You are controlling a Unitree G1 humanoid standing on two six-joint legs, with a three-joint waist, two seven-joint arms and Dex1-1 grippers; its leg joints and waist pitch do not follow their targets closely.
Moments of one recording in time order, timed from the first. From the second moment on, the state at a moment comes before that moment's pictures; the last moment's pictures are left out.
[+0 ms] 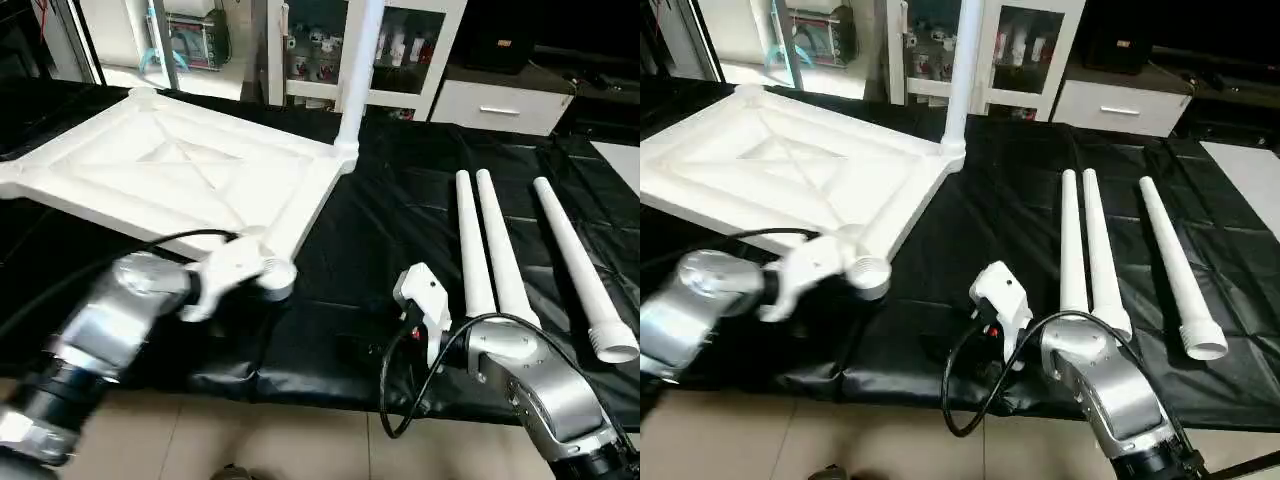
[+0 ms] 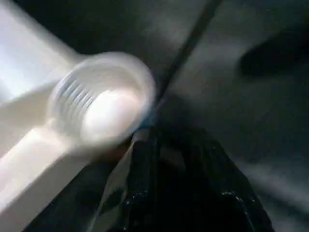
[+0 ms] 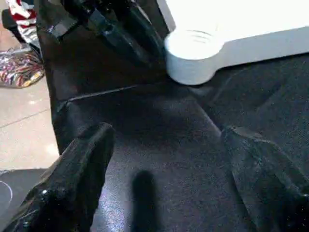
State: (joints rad) left arm -0.46 0.60 -0.36 0.08 0.02 0.48 -1.00; right arm -0.17 -0.39 0.25 -0.12 0.27 0.50 0.83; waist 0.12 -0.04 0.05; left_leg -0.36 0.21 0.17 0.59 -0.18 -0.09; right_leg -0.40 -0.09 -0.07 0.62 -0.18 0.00
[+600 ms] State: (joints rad) left arm -0.61 0.76 -0.33 0.25 0.06 0.29 -1.08; right arm -0.15 -0.41 0.24 -0.15 0.28 0.50 0.83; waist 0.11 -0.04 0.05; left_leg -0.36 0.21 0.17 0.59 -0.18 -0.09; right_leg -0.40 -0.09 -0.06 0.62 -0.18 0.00
